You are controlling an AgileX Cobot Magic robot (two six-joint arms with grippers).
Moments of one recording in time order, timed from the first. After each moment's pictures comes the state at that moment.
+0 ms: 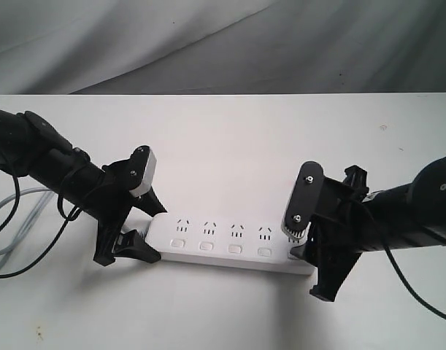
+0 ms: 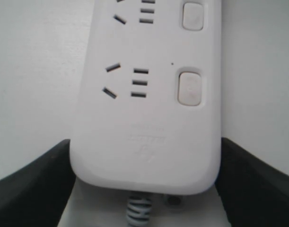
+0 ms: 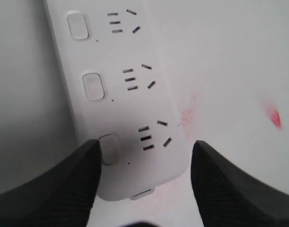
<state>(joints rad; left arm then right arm) -0.07 2.10 -1.12 -0.93 0.85 2.08 0.47 1.61 -0.65 0.81 0.15 -1.54</state>
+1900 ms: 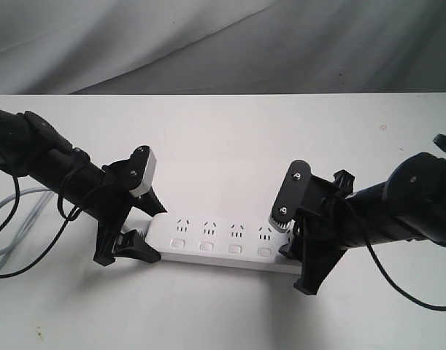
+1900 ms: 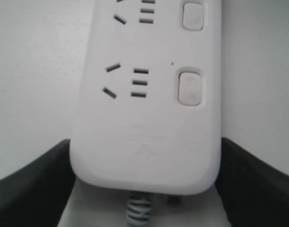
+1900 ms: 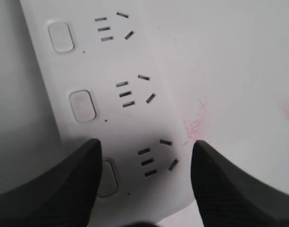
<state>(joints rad) -0.07 2.10 -1.12 -0.93 0.85 2.08 0.47 1.72 -0.70 0.88 0.16 -1.55</state>
